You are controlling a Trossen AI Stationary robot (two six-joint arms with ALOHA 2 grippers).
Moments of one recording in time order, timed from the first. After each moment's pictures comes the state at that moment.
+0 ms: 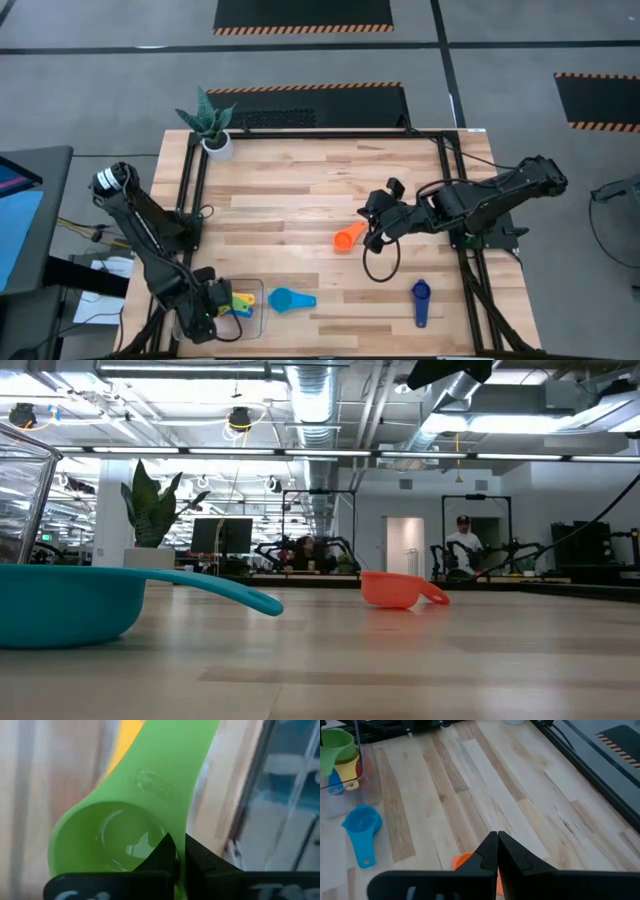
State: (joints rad) left arm -0.98 1.42 0.98 -0.83 -0.01 -1.24; right arm 0.31 1.35 1.26 -0.72 0.55 0.53
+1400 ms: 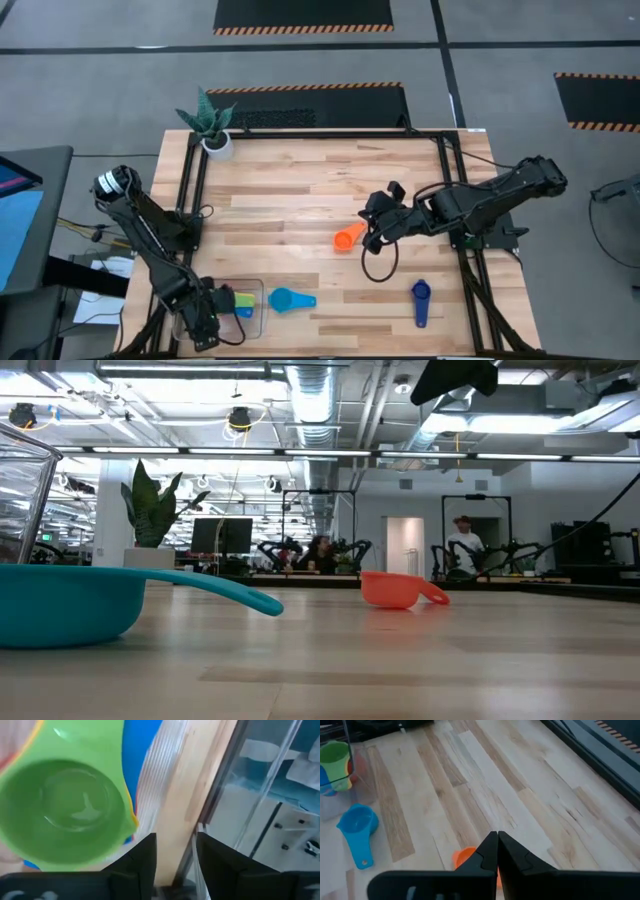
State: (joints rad) left arm -0.96 1.46 0.98 -0.73 0.13 -1.32; right arm 0.31 1.35 1.20 -0.69 0.55 0.60
